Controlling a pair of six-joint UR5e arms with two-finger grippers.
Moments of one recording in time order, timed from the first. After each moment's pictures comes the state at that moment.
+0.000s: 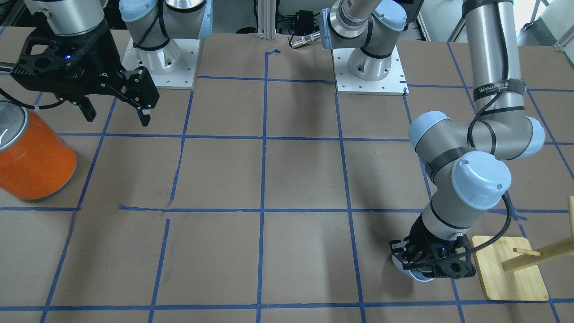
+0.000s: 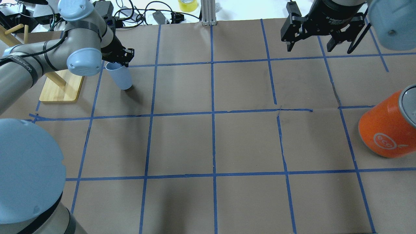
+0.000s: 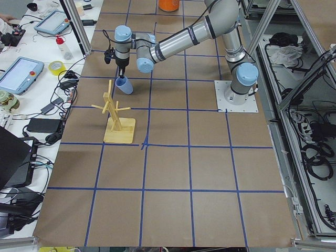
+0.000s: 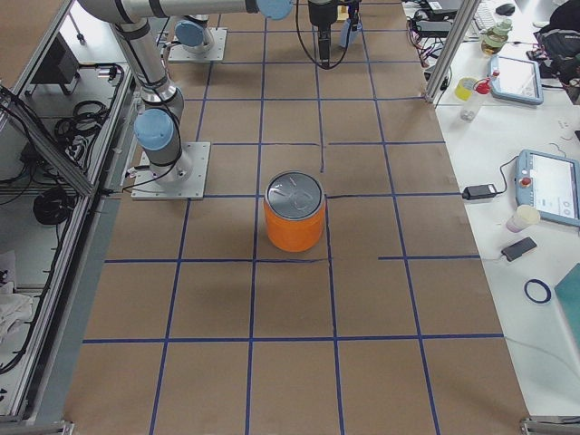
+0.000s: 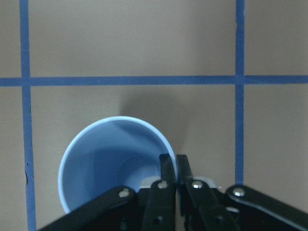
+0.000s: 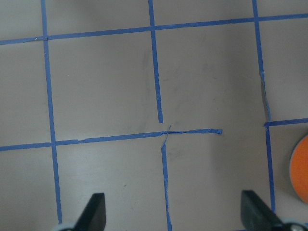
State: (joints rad) left arm -1.45 -2.07 -1.54 -0.88 1.54 0.11; right arm 1.58 -1.56 1.51 -1.68 -1.59 0.09
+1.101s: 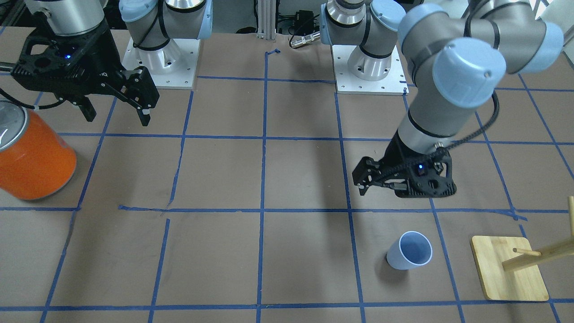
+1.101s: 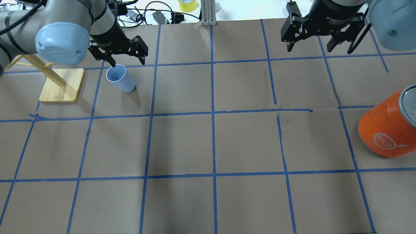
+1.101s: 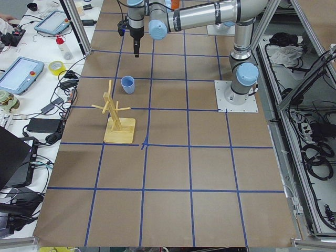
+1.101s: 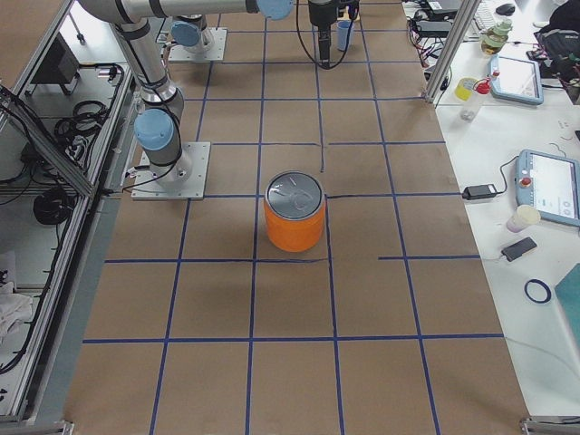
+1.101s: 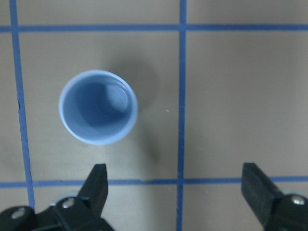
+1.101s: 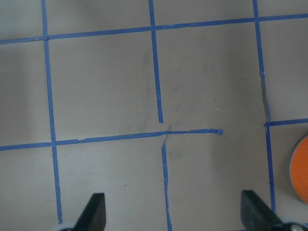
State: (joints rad) left arm -1.59 -1.77 -1.53 -1.32 1.56 -0.06; right arm 1.58 -1.57 1.51 -1.68 -1.59 0.09
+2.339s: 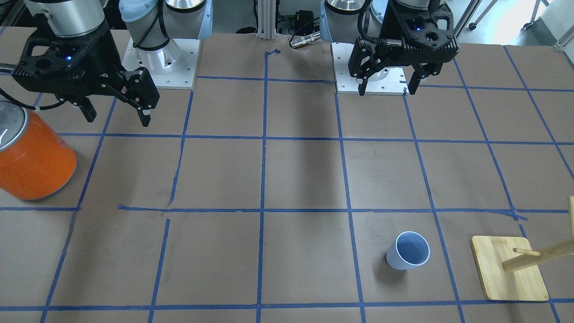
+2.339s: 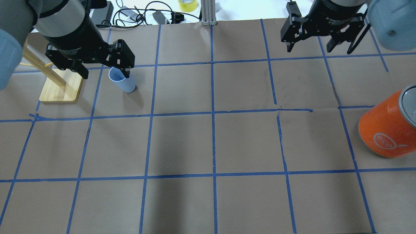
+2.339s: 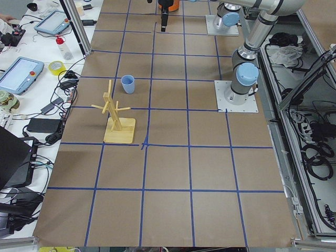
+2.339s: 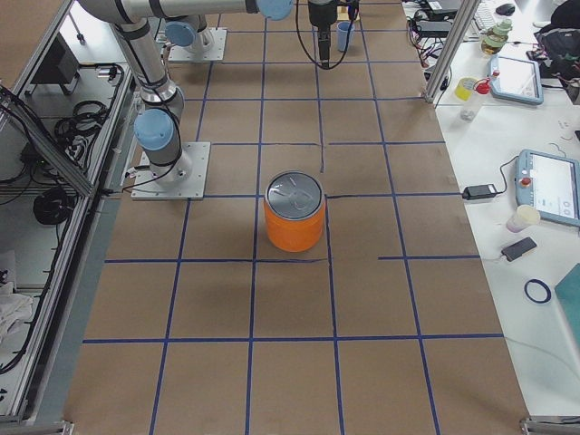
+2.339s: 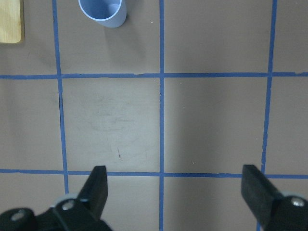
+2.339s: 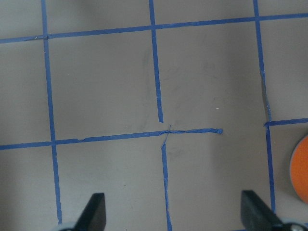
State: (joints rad) left arm -1.64 -1.49 -1.54 -1.58 1.64 -0.09; right arm 1.58 -1.56 1.51 -1.68 -1.59 0.09
